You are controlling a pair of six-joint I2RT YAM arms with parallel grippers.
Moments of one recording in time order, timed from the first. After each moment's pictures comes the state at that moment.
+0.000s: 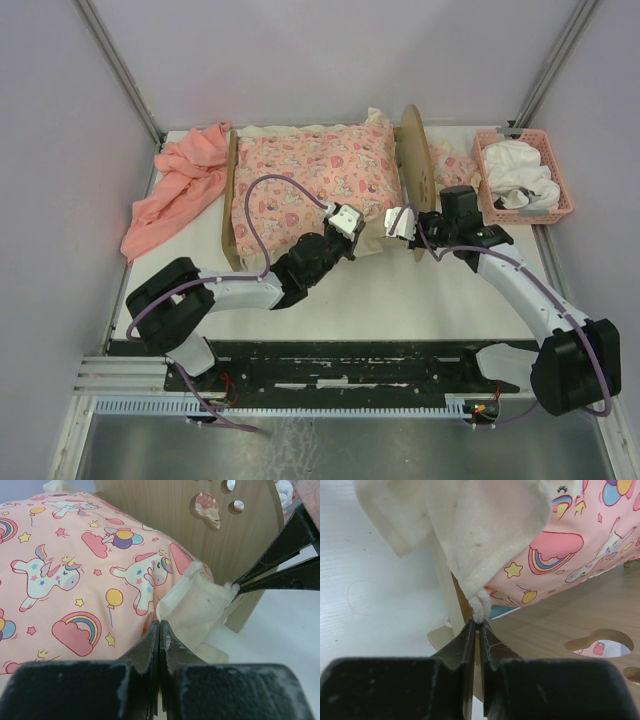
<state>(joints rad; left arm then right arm) -0.97 1.60 0.75 0.84 -0.29 0.01 0.29 1.19 0.86 -0.42 -0.45 -1.10</state>
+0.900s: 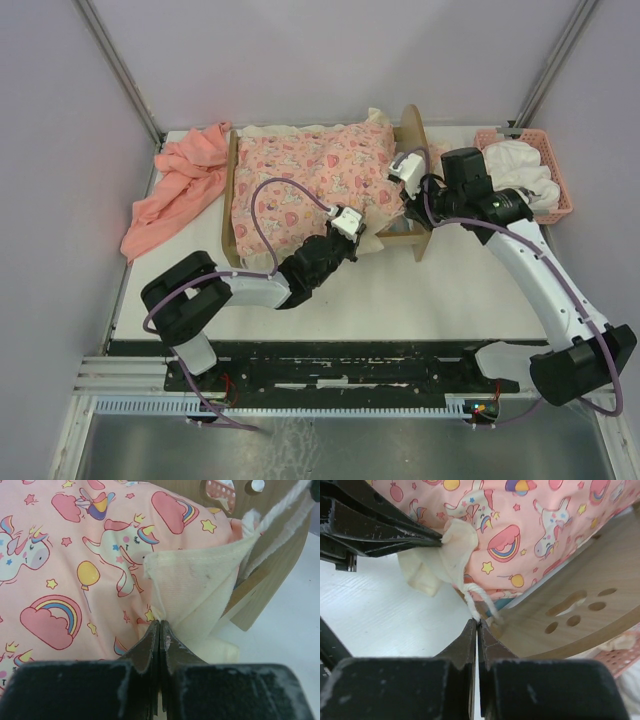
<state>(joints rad) -0.97 1.68 0.75 0.91 -0.31 0.01 0.36 1.25 1.31 -0.79 -0.32 -0.58</state>
